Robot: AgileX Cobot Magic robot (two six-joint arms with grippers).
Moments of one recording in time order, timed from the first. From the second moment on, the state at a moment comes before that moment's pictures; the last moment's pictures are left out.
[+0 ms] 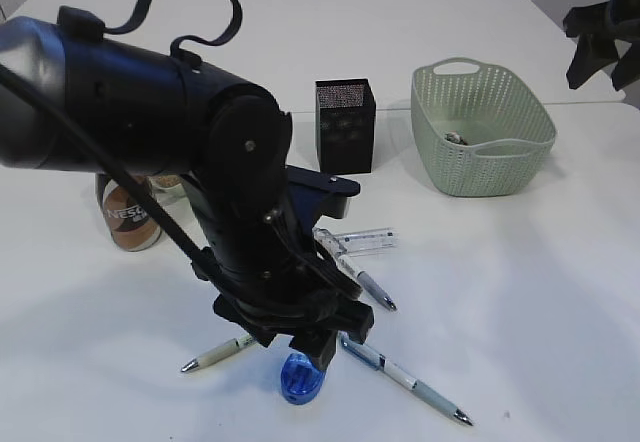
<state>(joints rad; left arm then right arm) -0.86 1.92 -1.28 -0.10 0.84 -0.34 -0.13 1.98 -1.82 0.13 1.10 -0.14</state>
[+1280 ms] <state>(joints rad) -0.86 1.98 -1.33 -0.05 0.85 -0.47 -0.13 1.98 -1.82 0.13 1.13 -0.14</state>
